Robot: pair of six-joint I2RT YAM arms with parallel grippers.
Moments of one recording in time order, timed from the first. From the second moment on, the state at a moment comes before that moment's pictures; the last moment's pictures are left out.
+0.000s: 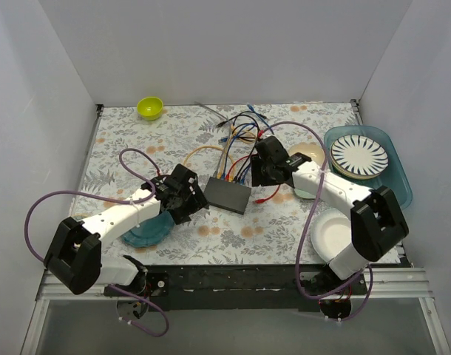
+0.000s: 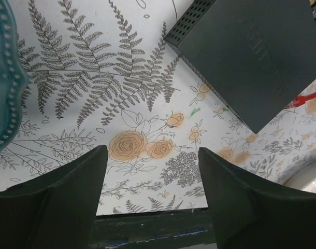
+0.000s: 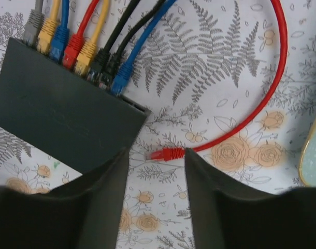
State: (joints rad) left arm -0.63 1.31 0.83 -0.62 -0.06 -1.11; right arm 0.66 1.55 1.11 -0.52 0.13 0.45
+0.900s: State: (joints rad) left arm -0.62 1.60 0.86 -0.45 0.05 -1.08; right arm 0.65 1.92 1.28 -0.45 -0.04 0.40
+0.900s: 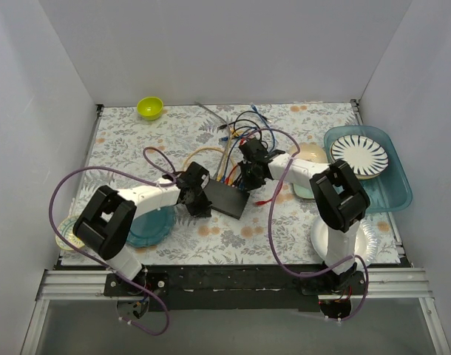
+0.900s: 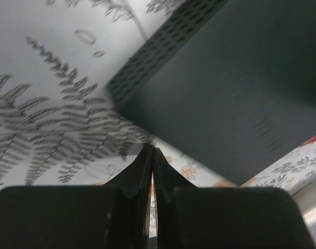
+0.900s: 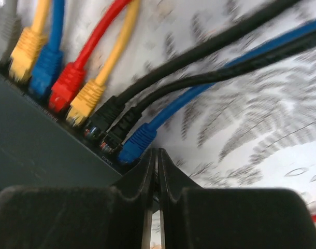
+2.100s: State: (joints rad) left arm -0.43 1.39 1.06 -0.58 0.04 -0.99; right arm 0.68 1.56 1.34 -0.55 0.05 0.38
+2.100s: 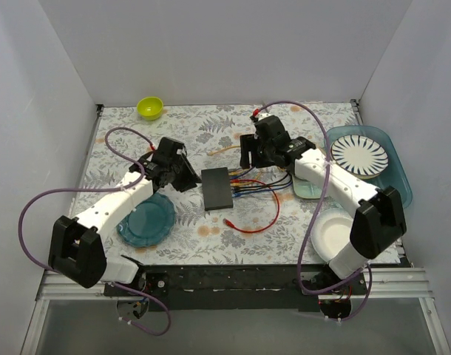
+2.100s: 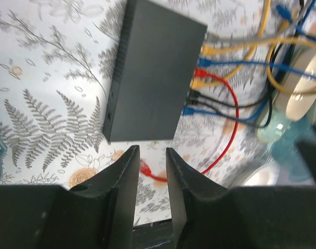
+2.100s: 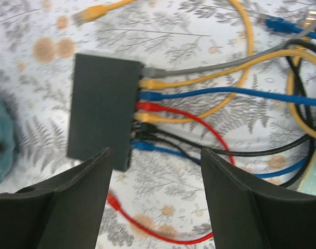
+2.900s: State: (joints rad) left arm -0.77 1.65 0.84 -0.33 0.31 -0.90; right arm 0.56 2.11 1.72 -0.69 0.06 0.39
